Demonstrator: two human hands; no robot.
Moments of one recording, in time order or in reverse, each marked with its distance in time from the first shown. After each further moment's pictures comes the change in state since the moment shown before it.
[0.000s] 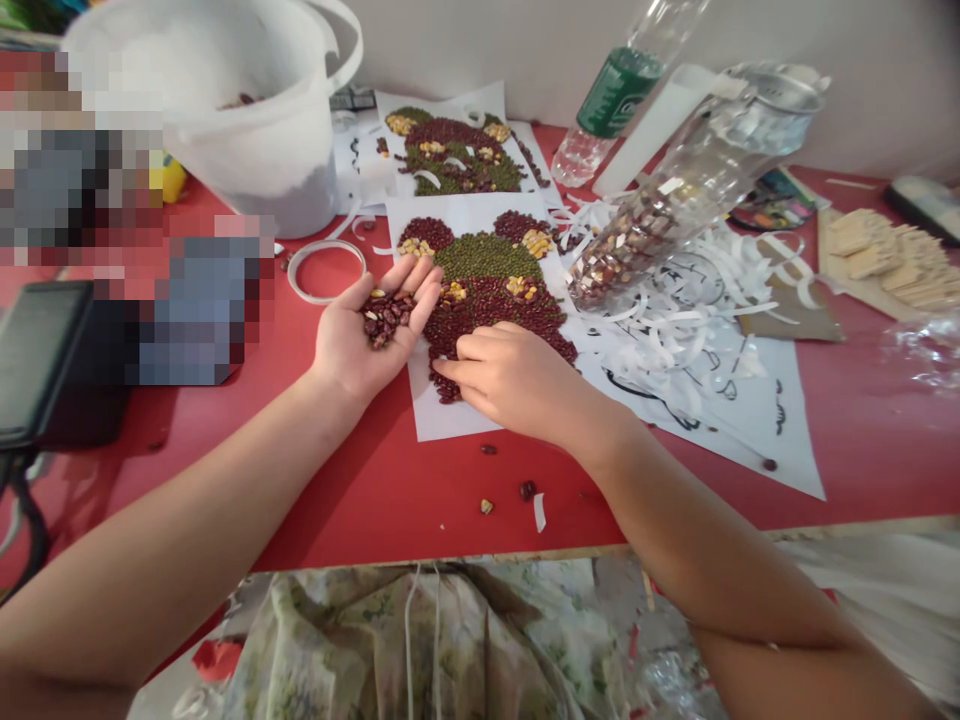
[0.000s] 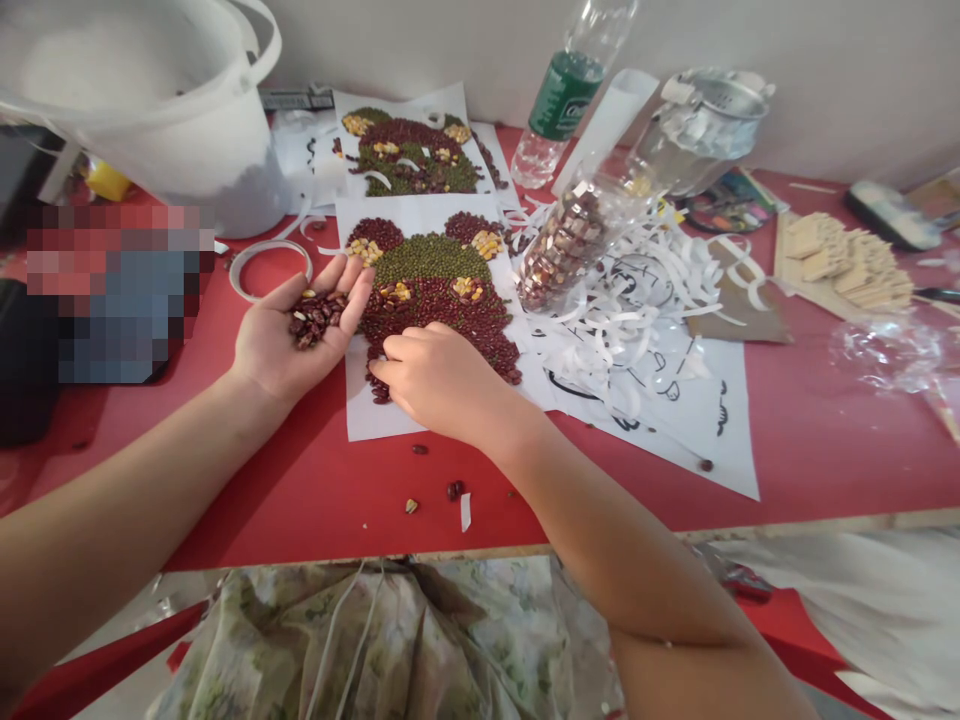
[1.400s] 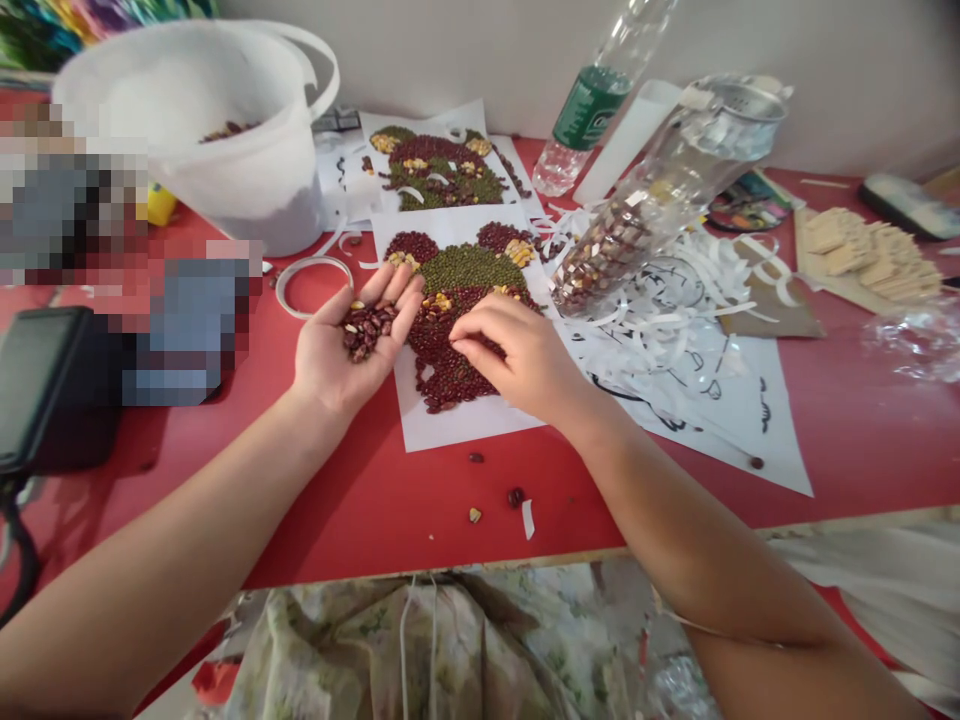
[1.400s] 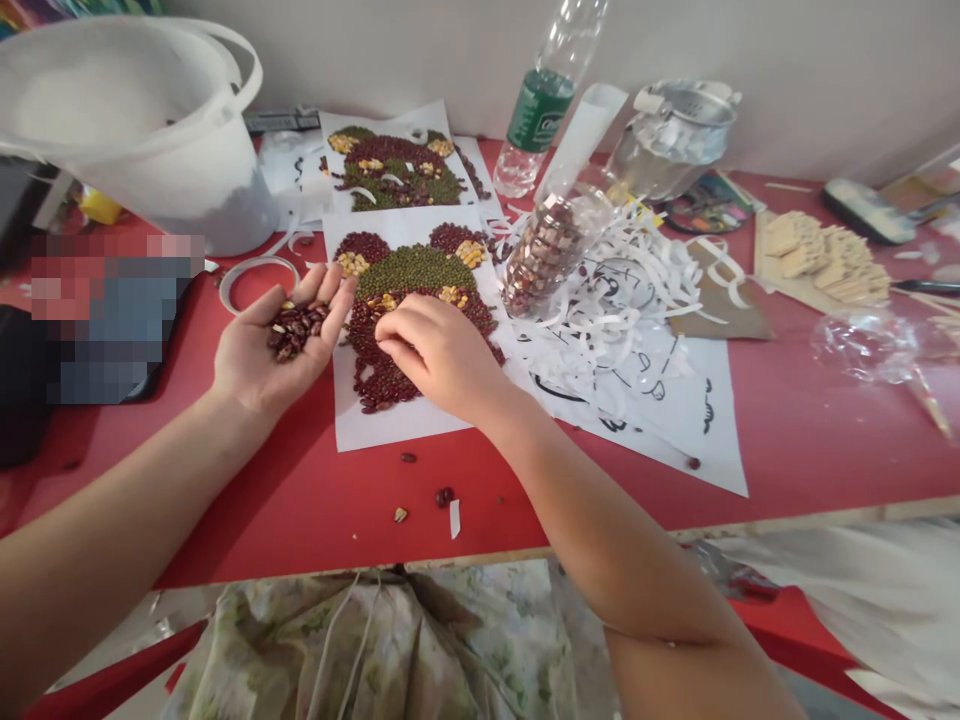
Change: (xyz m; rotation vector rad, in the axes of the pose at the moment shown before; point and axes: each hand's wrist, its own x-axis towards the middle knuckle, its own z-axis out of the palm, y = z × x) left_hand -0.008 0.002 0.008 -0.016 0.002 0.028; right_hand -0.003 0.022 0.002 0.371 0.479 0.136
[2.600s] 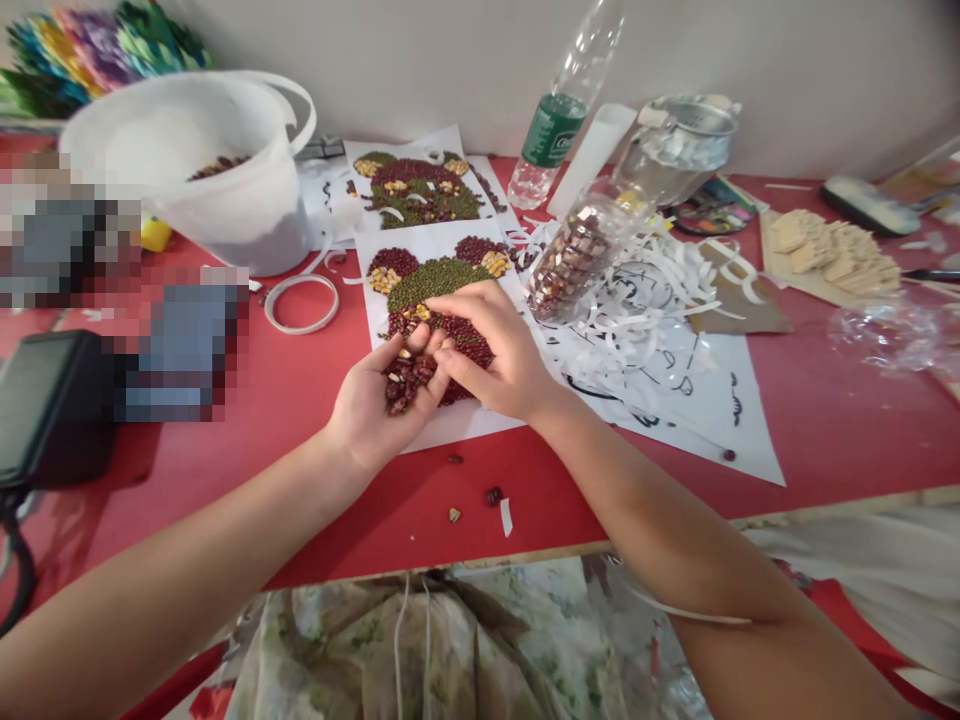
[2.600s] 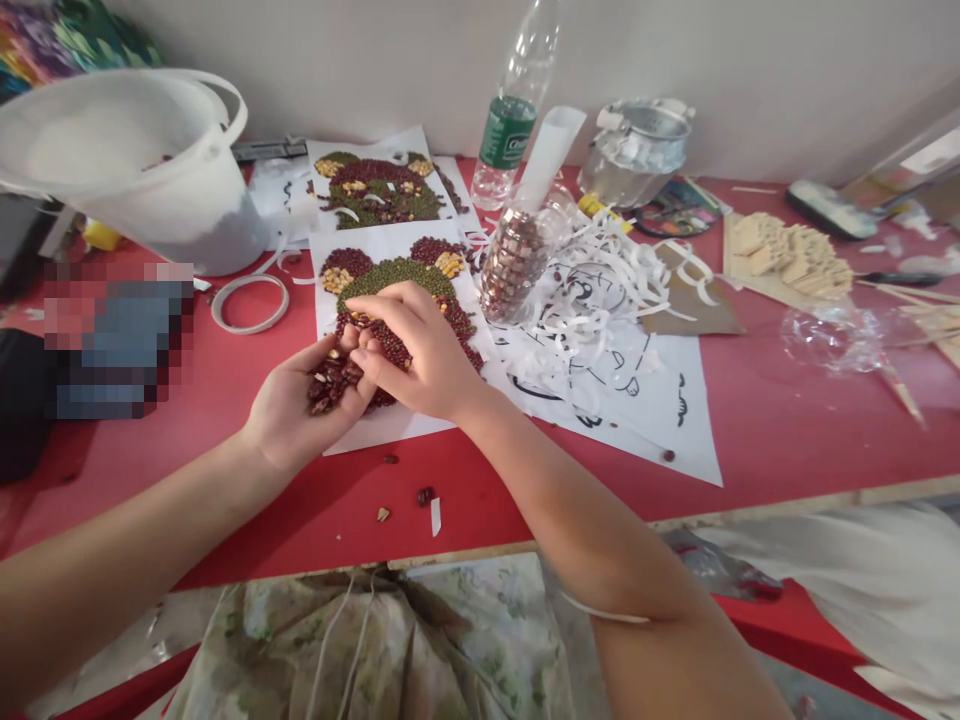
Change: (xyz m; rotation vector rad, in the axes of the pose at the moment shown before) left_hand -0.030 -0.041 0.022 0.021 0.180 -0.255; right_hand -0.003 0.003 0.001 0.130 0.194 -0.047
